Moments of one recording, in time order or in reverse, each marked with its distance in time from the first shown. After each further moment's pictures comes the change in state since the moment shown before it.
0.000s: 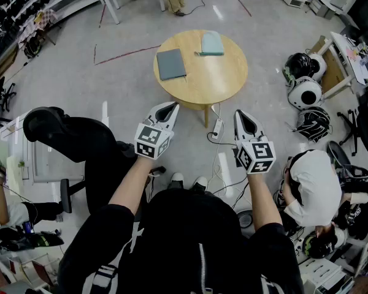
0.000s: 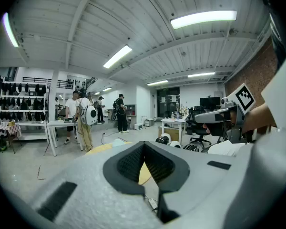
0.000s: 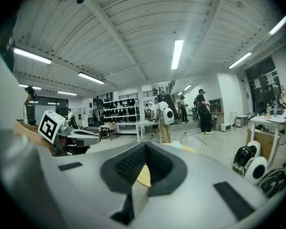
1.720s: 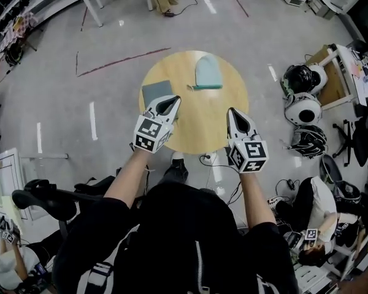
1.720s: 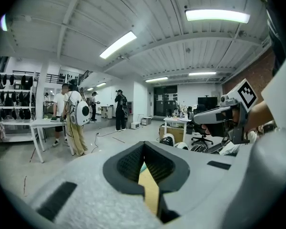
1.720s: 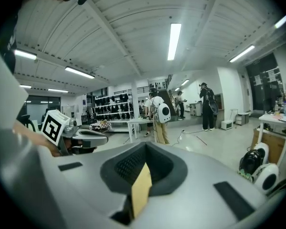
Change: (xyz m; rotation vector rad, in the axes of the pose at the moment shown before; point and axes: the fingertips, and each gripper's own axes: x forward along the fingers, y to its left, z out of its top) left arm 0.276 0.197 0.031 -0.002 0.018 -0.115; right arm 0.294 -0.128 0.041 0.018 0.055 -0.060
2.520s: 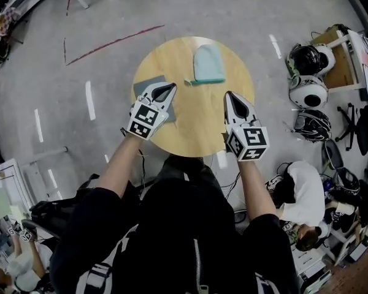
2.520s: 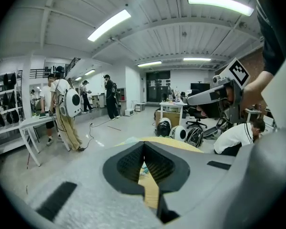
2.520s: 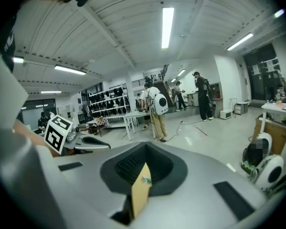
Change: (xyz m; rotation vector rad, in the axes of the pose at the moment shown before) left arm 0.102 0.081 -0.056 0.075 0.182 -0.106; right arm 0.125 -0.047 -0.015 0.070 0.093 -0.018
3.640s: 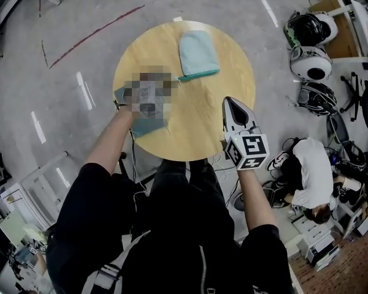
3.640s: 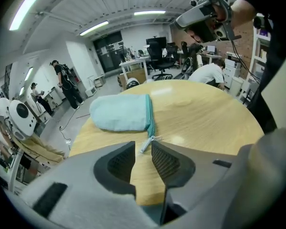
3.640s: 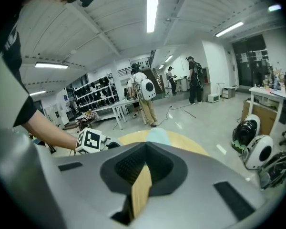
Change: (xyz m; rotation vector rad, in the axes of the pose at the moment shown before) left arm 0.160 0.008 -0.168 0.487 0.438 -0.357; right arm 0.030 -0.059 -0.081 0.115 0.159 -0.116
